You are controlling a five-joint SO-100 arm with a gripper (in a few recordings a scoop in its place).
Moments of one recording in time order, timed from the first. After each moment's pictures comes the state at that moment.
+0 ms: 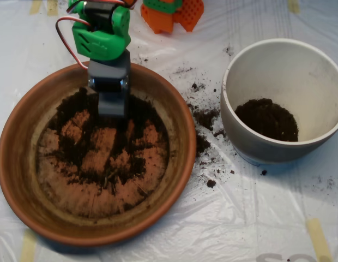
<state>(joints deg) 29.2 98.3 122.2 55.4 -23.7</state>
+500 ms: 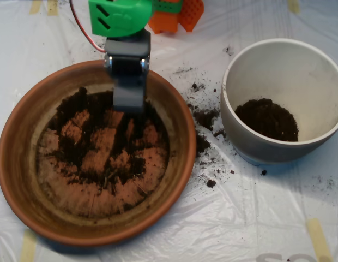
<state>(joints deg) 17.8 109.7 112.3 65.7 -13.6</state>
